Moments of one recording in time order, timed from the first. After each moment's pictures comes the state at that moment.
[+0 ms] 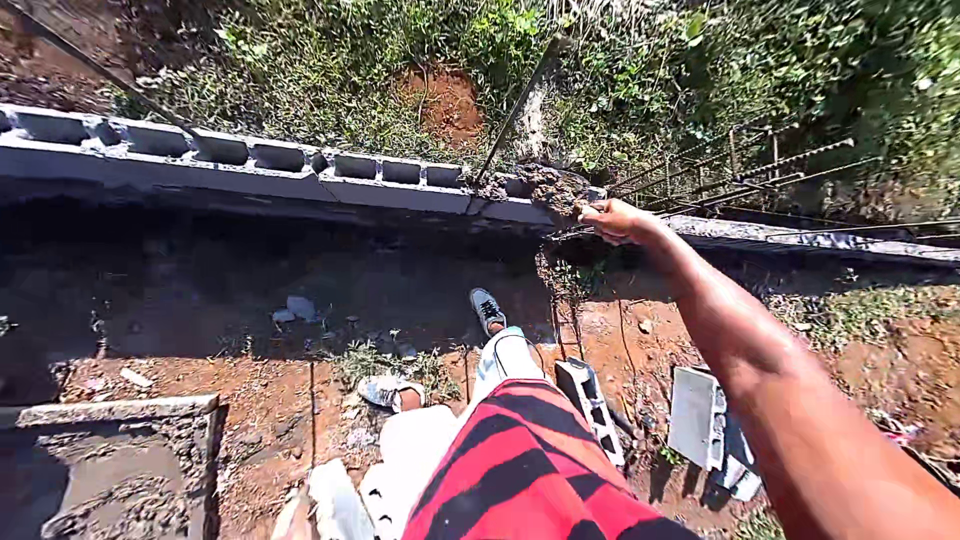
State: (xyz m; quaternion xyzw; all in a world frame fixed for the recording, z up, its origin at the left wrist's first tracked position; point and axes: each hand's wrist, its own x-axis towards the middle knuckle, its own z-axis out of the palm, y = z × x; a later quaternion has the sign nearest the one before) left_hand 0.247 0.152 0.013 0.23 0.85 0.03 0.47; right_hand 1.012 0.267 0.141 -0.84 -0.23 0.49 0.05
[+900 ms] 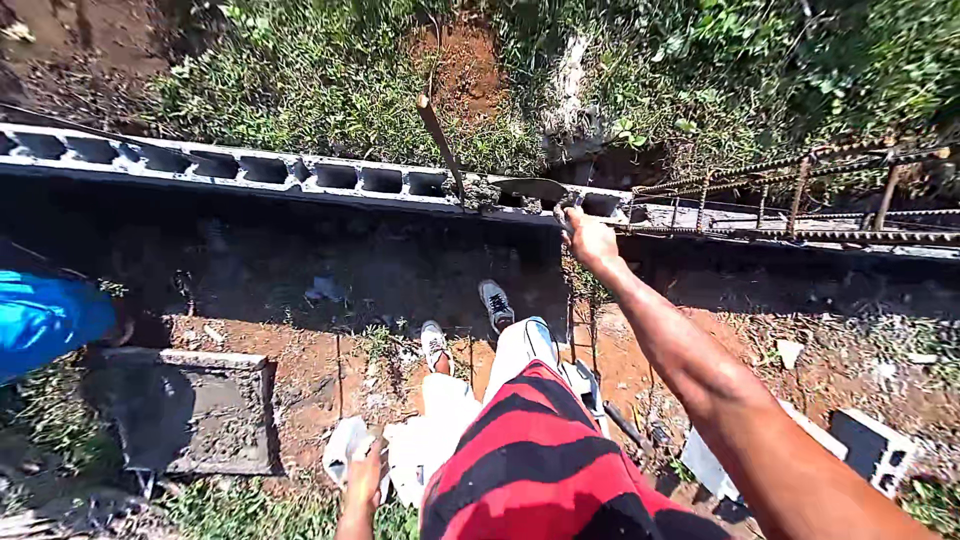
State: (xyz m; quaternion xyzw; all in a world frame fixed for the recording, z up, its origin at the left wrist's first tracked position) left_hand 0.515 0.168 0.067 0.20 0.85 -0.03 0.49; right_hand 1.096 0.284 0.028 -0.84 -0.40 0.35 -0.08
